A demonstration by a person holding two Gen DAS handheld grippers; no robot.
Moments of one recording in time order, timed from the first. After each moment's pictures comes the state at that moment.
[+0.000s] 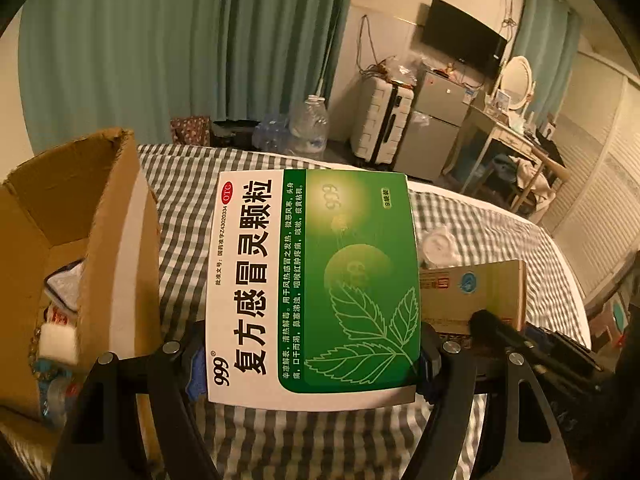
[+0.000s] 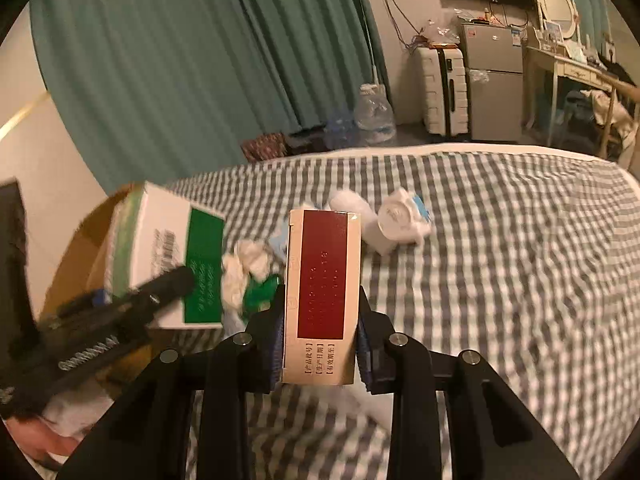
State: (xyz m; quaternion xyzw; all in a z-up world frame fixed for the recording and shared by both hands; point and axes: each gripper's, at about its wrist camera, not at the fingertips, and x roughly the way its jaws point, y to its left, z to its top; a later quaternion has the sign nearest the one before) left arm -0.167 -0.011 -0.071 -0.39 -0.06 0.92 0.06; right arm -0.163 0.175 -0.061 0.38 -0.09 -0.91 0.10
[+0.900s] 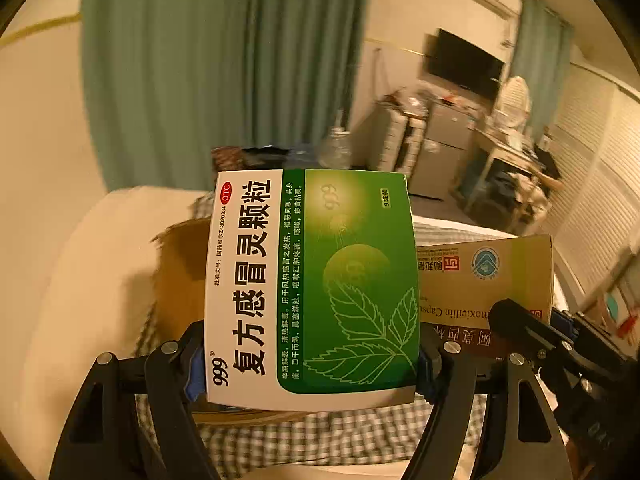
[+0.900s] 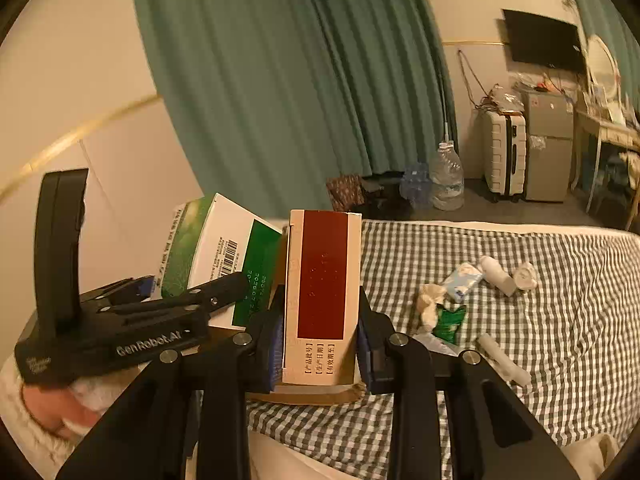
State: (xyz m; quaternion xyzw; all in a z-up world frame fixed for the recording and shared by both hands) left arm -0.081 -0.196 0.074 -0.37 -0.04 0.93 0.05; right arm -0.075 -0.045 0.091 0.31 -0.05 -0.93 0.19
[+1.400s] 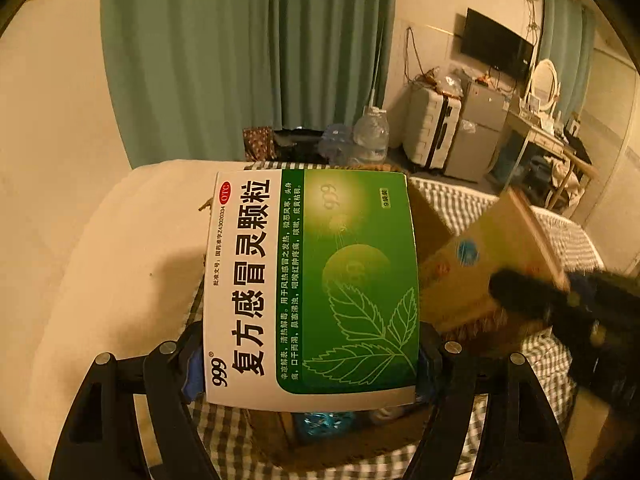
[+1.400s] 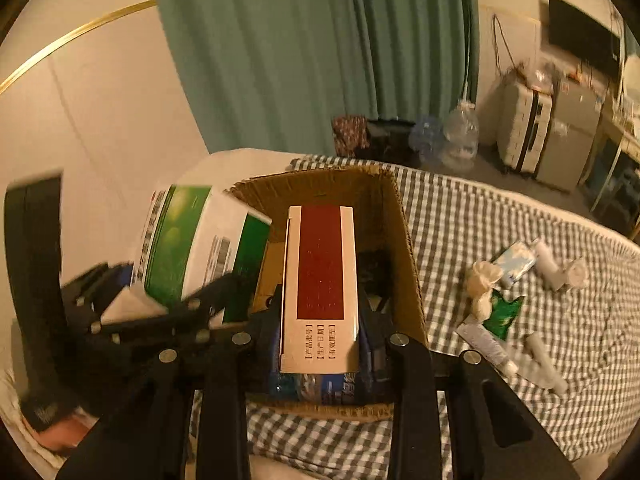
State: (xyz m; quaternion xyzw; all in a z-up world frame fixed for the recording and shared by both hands) left arm -0.118 -0.265 -0.008 -0.39 -0.01 0.92 0.01; right arm -0.160 -0.138 0.019 0.41 -0.01 -0.90 0.18
